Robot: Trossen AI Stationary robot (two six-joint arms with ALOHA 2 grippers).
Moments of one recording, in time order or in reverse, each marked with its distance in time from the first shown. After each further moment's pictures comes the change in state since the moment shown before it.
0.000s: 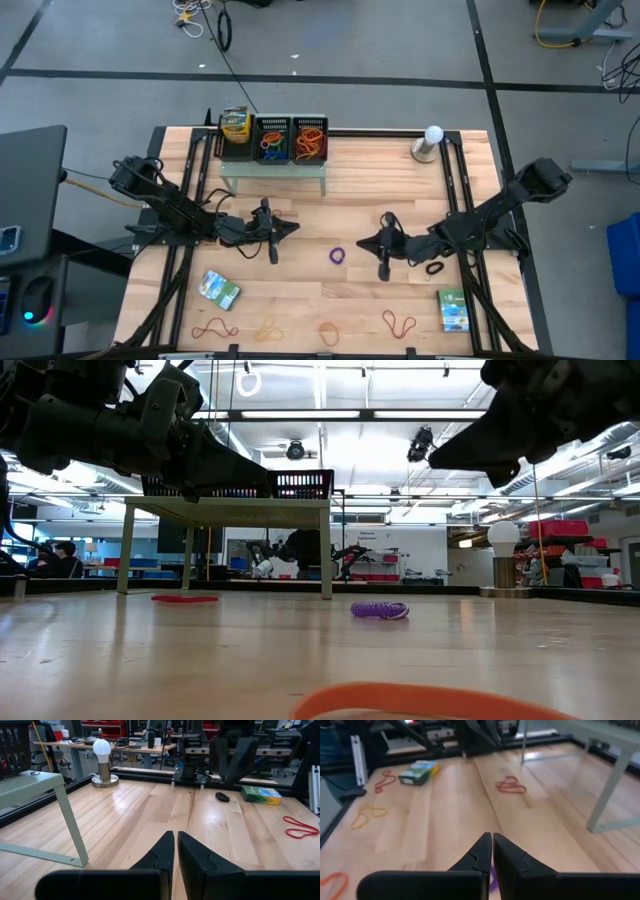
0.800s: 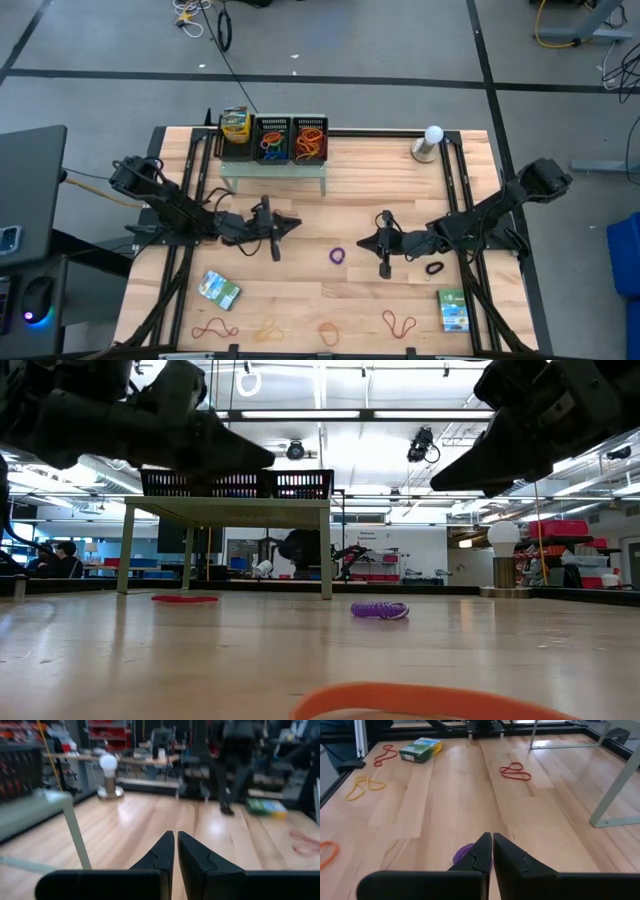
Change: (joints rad) left arm 0.020 0.001 0.018 0.055 -0.007 0.045; right arm -0.052 0.001 -0.027 -0.019 -0.110 -0.090
